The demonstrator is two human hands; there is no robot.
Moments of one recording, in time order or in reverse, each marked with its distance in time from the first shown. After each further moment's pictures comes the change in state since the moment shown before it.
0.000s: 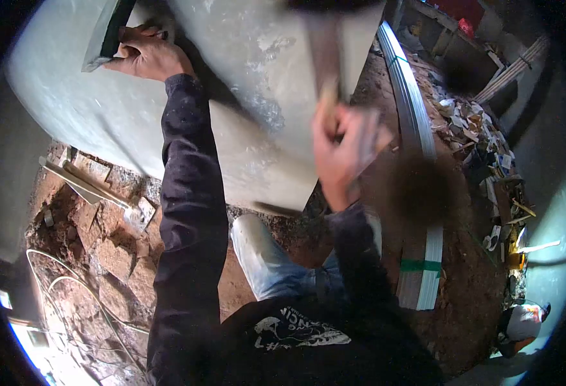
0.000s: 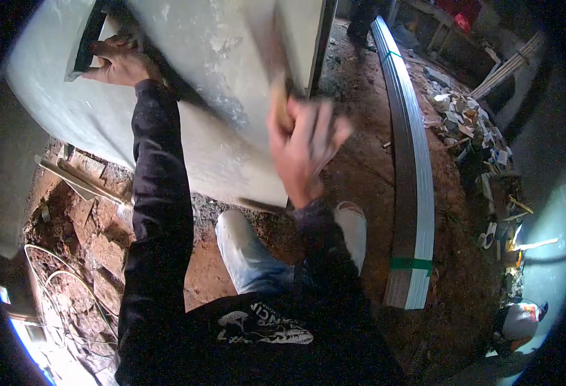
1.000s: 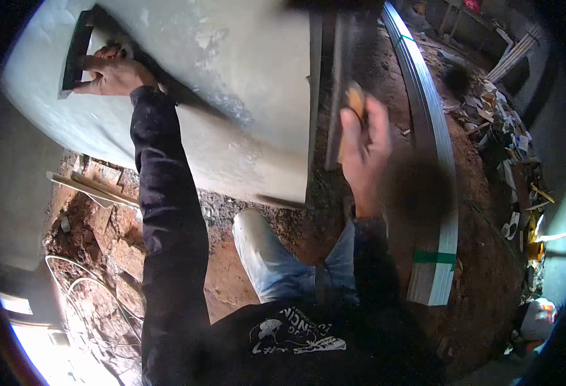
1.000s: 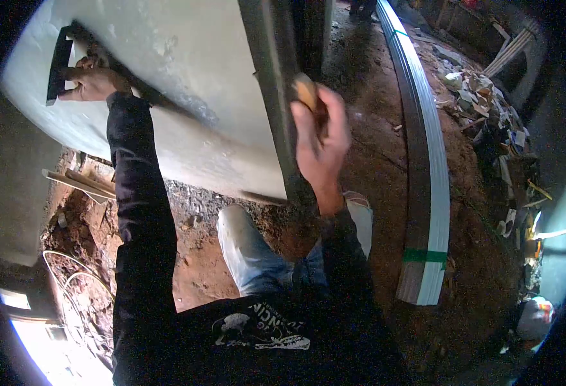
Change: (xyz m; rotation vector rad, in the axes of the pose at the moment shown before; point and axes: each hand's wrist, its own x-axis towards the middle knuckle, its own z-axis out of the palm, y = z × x) left_hand -0.004 0.017 0.009 0.062 0.022 -0.041; right_hand -0.018 0.054 -0.037 0.854 -0.225 0.831
